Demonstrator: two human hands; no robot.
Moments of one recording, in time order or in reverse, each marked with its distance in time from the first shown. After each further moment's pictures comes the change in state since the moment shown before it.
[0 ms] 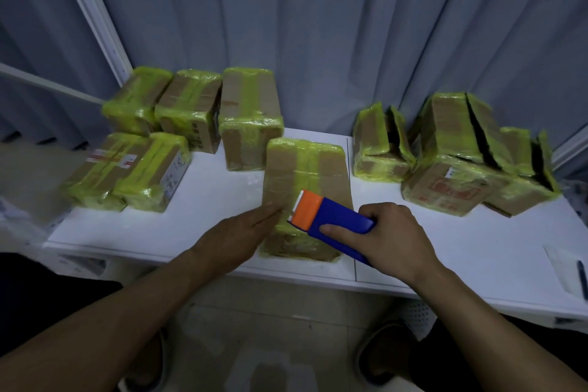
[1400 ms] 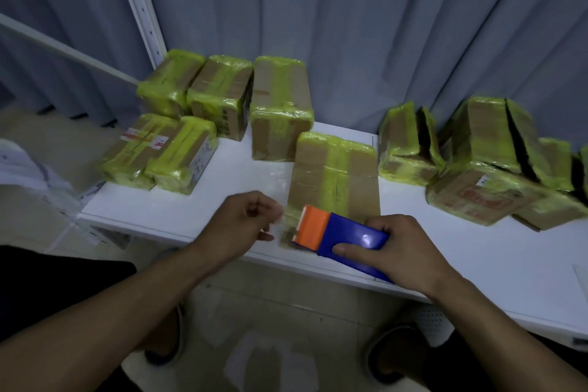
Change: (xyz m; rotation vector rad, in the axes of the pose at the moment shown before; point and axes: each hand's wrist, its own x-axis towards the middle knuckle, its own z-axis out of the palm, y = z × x) left_hand -0.015 0.039 -0.077 -1.127 0.184 -0.876; right_hand -0.006 -0.018 0.015 0.216 -0.180 -0.162
